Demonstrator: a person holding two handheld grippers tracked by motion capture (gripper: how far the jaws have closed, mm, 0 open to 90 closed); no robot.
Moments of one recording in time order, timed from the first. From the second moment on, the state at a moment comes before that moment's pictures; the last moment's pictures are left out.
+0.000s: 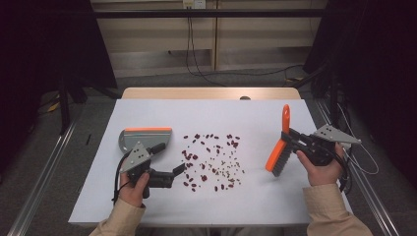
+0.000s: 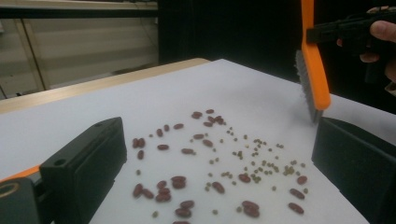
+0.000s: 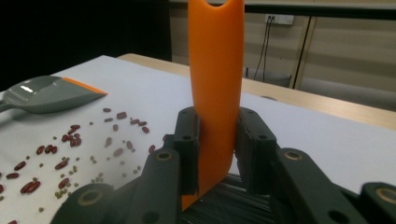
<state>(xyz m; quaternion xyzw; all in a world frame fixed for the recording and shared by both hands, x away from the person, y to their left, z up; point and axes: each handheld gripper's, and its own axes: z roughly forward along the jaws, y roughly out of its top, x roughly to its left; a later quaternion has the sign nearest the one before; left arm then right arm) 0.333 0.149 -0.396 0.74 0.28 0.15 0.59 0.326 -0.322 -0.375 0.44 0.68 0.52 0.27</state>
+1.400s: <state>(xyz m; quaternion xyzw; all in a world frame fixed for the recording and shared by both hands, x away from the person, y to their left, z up) 0.367 0.034 -0.404 0.79 0.29 0.06 0.53 0.369 -0.201 -0.362 0.37 0.69 0.59 0.20</state>
